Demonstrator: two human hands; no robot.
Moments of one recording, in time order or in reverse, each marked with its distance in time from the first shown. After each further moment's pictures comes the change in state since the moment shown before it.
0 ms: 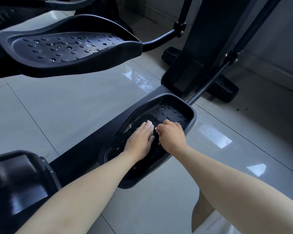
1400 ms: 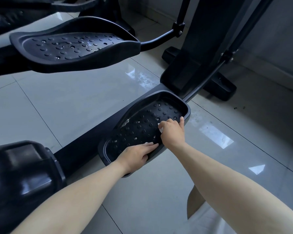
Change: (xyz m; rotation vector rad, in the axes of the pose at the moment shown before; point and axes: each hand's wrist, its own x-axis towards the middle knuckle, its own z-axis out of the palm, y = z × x) left_hand -0.075 0.019 -0.003 -0.085 -0.225 0.095; right_hand -0.024 0.006 -0.015 -0.036 -0.027 0.111
